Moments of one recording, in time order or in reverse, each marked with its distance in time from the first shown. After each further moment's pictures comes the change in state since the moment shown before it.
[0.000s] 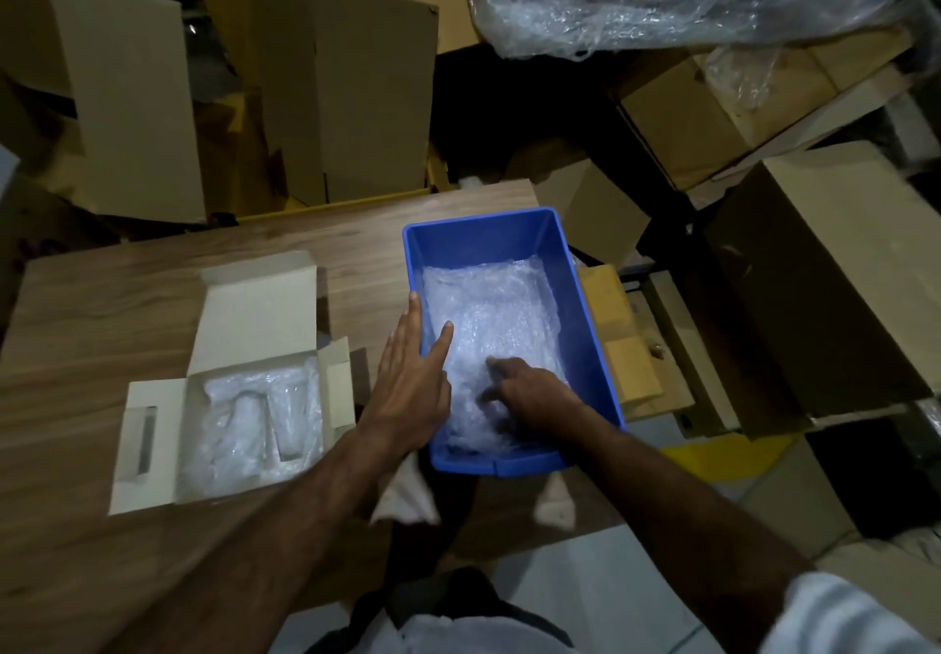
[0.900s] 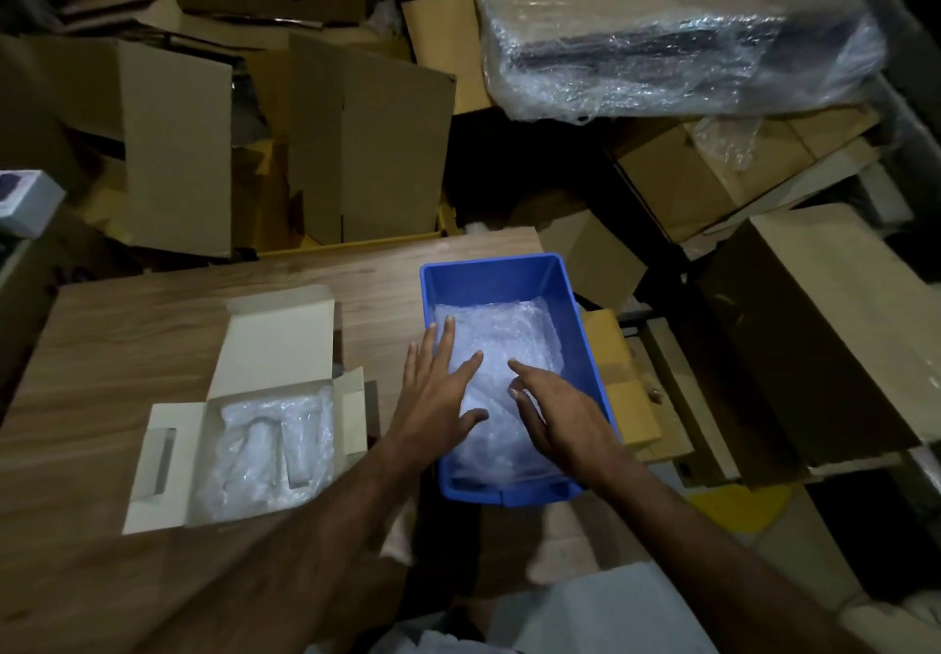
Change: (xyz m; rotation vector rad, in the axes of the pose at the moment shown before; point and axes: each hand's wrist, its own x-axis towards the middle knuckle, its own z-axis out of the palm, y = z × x) left_hand 0.017 0.003 -0.001 0.120 0.020 0.084; right_hand -0.049 -0.014 -0.022 0.344 0.761 0.016
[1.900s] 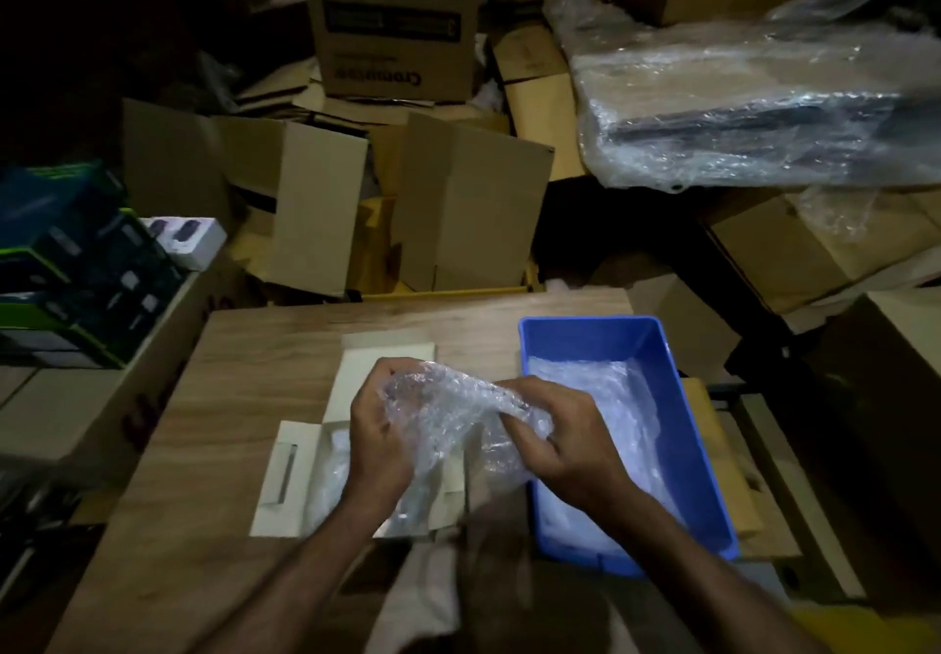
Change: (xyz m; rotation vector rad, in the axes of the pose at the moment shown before) left_hand -0.091 -0.041 -0.142 -0.961 0.753 -0.231; right_hand 0.068 -0.147 -0.017 0.503 0.077 -0.124
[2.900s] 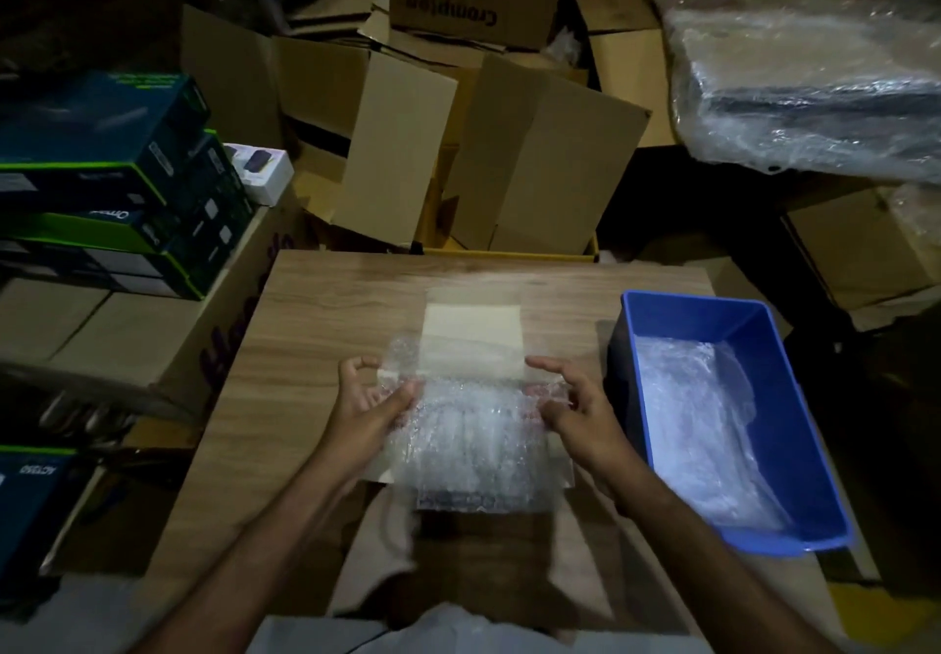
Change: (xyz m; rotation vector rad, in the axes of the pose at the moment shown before) left_hand 0.020 -0.079 -0.182 -0.178 -0.096 -0.636; right_hand 0.016 -0.025 0.139 0.366 -0.029 0.685
